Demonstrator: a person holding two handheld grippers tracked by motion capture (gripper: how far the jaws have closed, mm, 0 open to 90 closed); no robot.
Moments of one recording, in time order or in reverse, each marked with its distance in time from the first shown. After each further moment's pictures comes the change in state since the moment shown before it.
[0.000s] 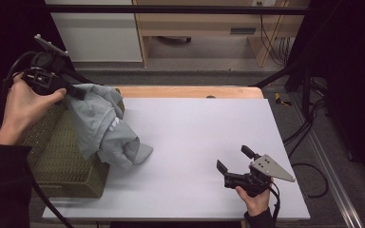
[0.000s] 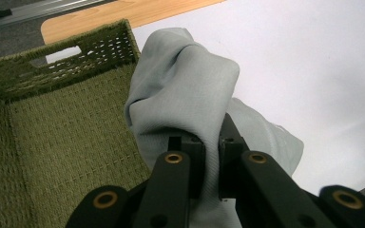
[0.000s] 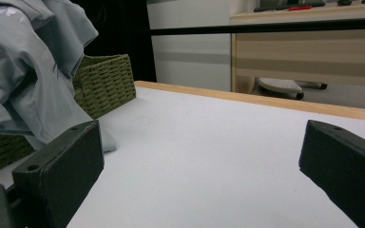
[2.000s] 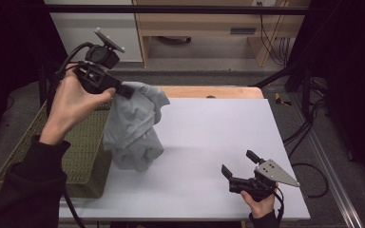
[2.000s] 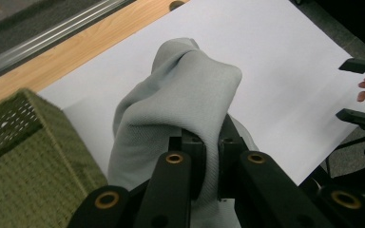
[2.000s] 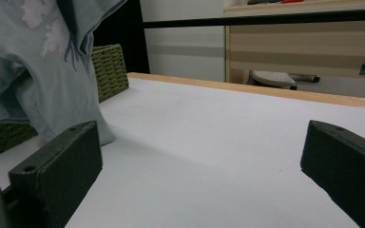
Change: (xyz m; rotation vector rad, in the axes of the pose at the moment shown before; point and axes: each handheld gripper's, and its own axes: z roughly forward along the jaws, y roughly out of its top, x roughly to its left) left arm -0.125 0.037 0.005 -0.025 -0.122 0.270; right arm -0.007 -0.010 -0.012 0.030 -0.020 0.001
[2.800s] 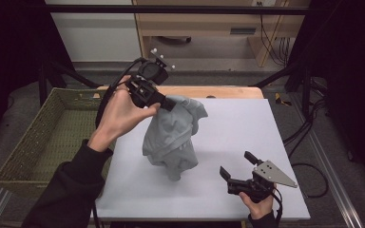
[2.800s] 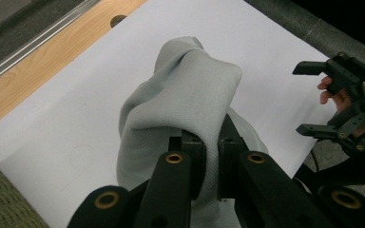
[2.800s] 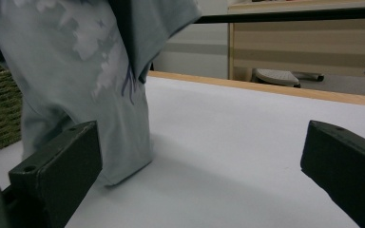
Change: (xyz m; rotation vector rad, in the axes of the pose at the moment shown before) left arm -0.054 0.019 0.061 0.005 -0.094 0.138; right arm 0.002 -0.003 0.001 0.005 0.008 -0.020
